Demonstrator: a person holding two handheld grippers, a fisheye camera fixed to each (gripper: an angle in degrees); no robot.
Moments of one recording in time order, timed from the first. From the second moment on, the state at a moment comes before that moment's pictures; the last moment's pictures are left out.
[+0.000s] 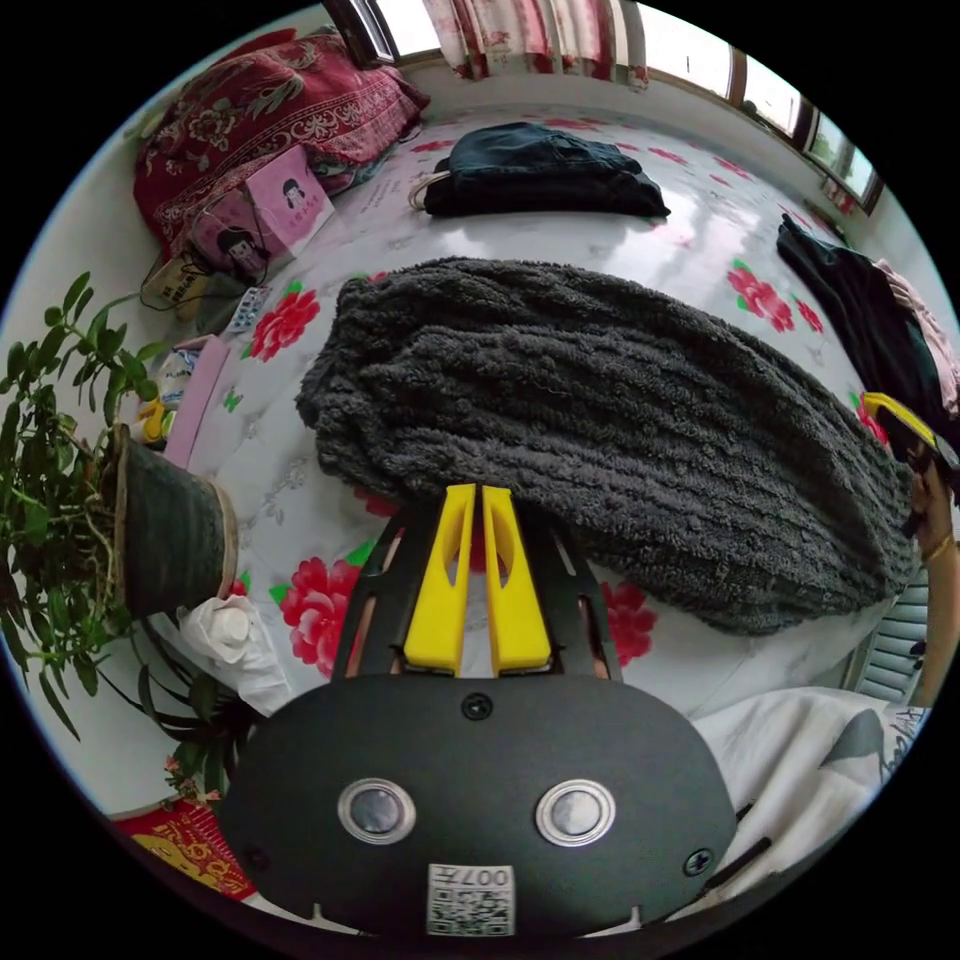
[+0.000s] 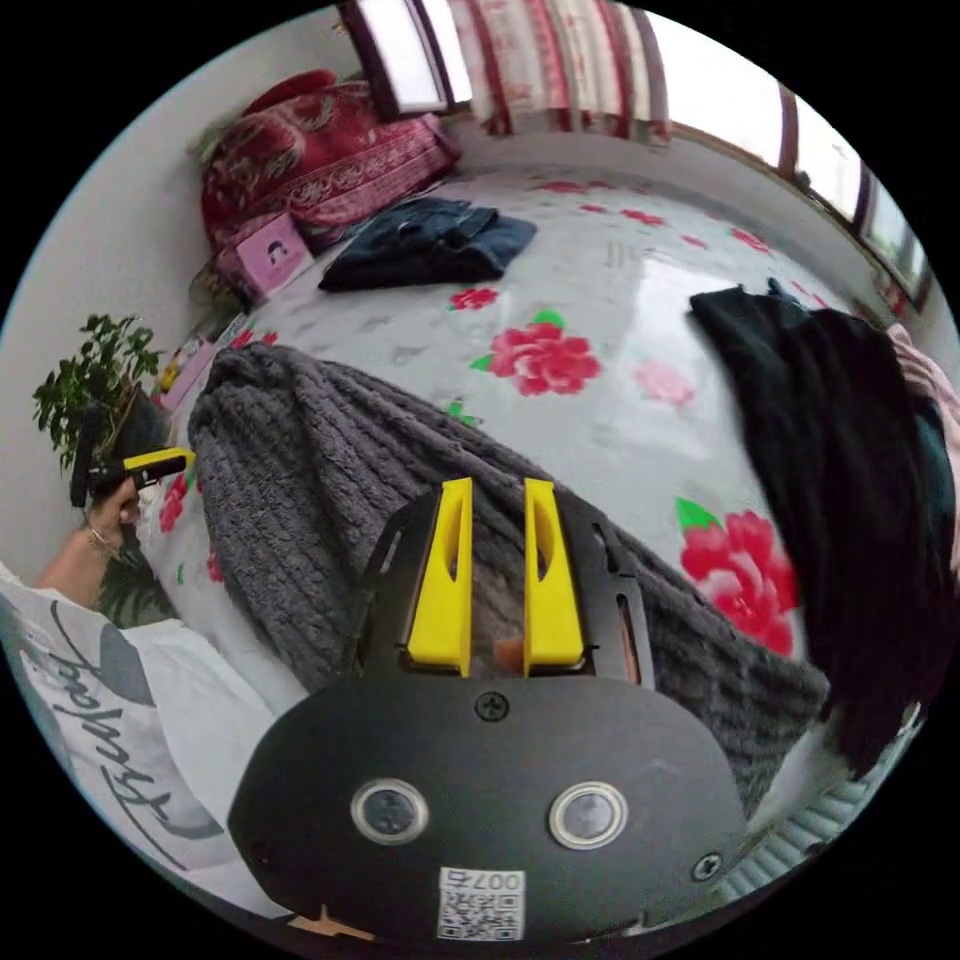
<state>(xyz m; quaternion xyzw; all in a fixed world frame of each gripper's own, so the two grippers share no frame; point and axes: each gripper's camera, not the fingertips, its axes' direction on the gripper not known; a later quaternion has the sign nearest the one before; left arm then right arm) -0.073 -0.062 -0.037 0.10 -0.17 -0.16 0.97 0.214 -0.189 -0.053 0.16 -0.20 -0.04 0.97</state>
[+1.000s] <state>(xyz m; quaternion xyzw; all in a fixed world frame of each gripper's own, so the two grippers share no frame) -0.092 -0.067 0.001 0.06 -0.19 -0.17 0.97 0.321 -0.095 -0.051 0.17 -0.23 0.14 0.95</state>
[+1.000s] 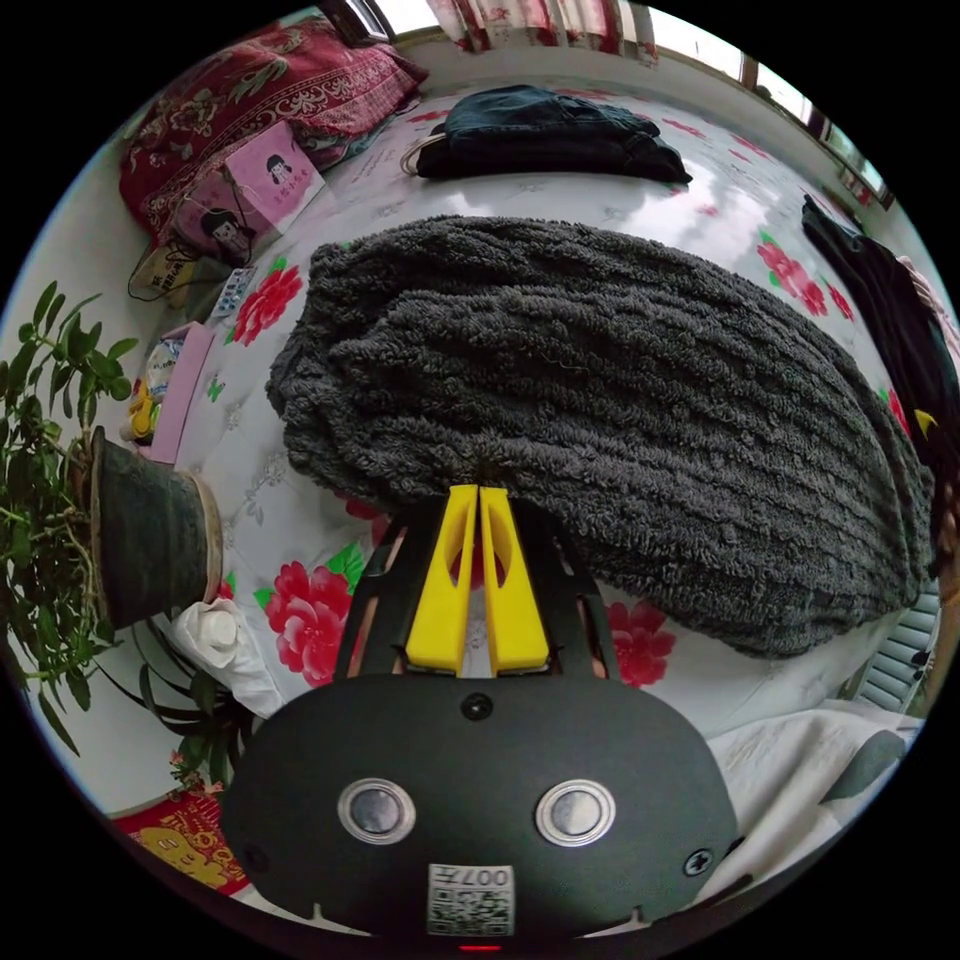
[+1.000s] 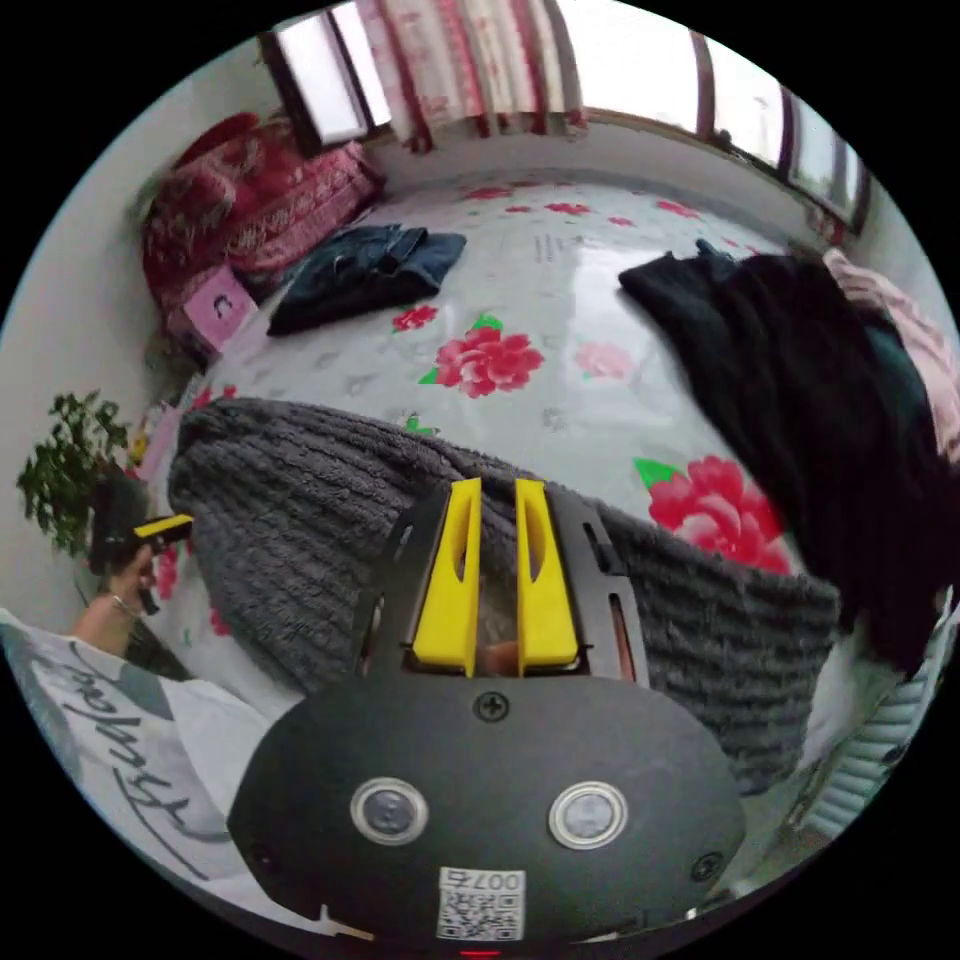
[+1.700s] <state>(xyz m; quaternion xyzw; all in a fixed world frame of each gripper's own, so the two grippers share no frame) -0.133 -0.029 0.020 0.05 -0.22 -0.15 0.96 0.504 0.318 0.081 0.24 -0.36 0.62 0.65</state>
